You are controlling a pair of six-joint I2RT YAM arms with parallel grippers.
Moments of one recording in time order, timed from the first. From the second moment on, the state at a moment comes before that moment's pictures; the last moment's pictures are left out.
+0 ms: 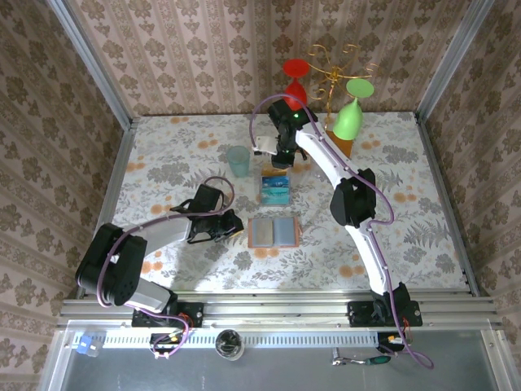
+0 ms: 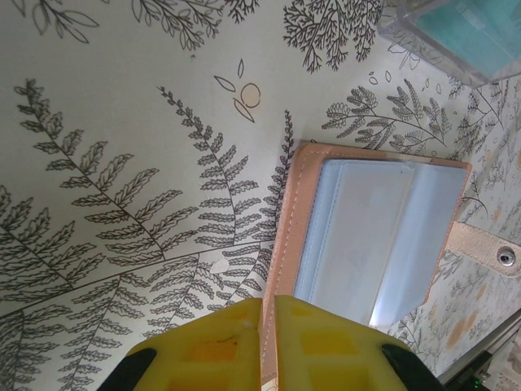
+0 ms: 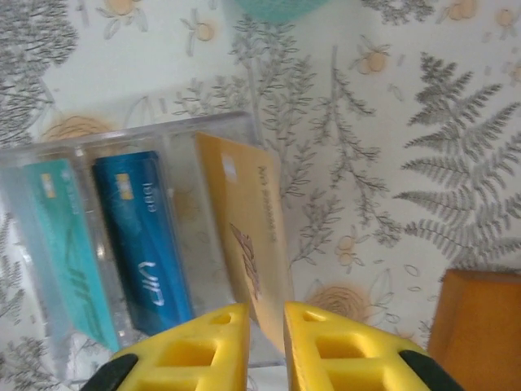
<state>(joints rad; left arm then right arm) -0.52 1.45 0.64 -0.21 0.45 -0.83 0.46 2.48 2.53 -1.30 -0.08 -0.91</state>
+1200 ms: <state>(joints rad) -0.52 1.45 0.63 -0.21 0.45 -0.83 0.50 2.48 2.40 -1.06 -0.01 -0.83</state>
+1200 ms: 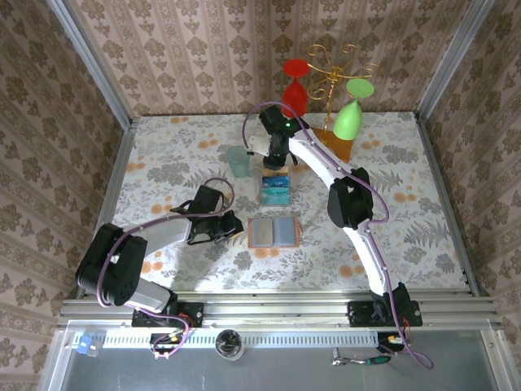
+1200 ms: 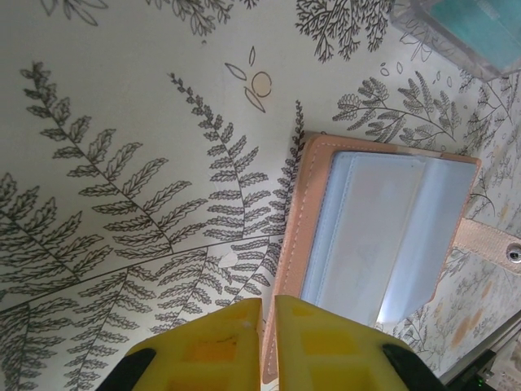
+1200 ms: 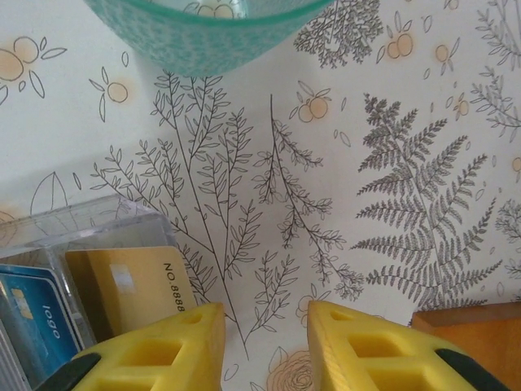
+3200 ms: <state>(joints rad) -0.62 1.49 0.58 -0.07 0.46 -0.86 0.68 1.69 1.16 -0.47 -0.27 0.53</state>
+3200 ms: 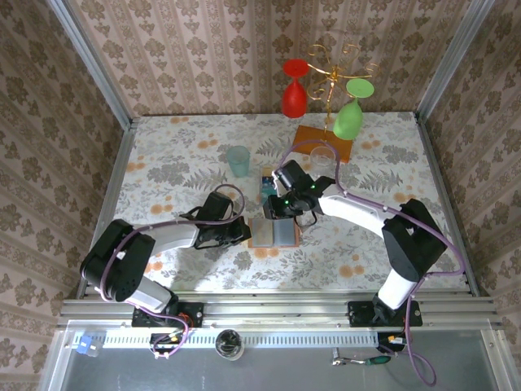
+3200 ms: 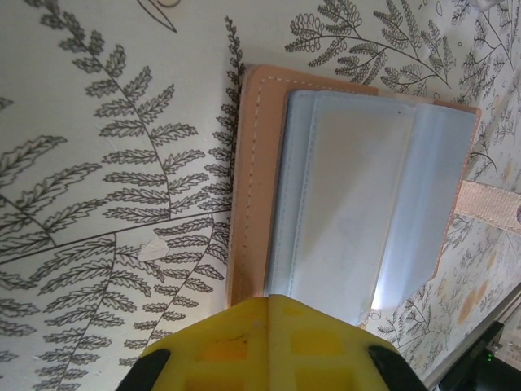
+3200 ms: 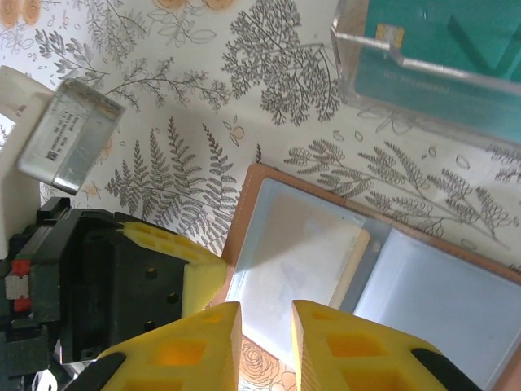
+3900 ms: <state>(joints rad) -0.61 1.51 0.58 -0.07 0.45 -0.86 0.69 1.73 1.12 -0.44 -0.31 0.73</state>
